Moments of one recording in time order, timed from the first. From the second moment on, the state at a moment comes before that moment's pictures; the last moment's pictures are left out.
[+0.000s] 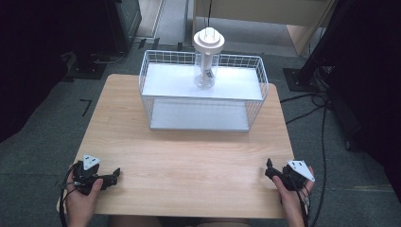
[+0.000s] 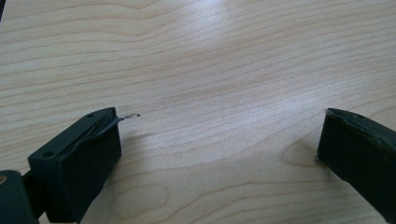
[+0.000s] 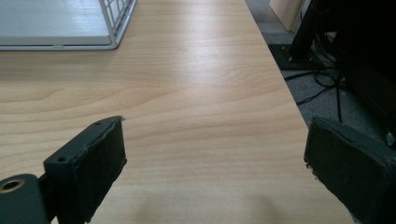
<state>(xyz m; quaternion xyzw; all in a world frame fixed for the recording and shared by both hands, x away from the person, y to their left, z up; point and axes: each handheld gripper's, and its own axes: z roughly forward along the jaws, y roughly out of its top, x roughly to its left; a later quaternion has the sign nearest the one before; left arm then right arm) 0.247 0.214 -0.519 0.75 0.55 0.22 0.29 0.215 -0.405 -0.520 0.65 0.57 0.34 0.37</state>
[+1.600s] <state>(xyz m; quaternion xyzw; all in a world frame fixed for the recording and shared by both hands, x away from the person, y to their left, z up) 0.244 0.210 -0.519 0.73 0.57 0.23 0.29 0.188 -0.426 -0.526 0.62 0.68 0.30 0.26</state>
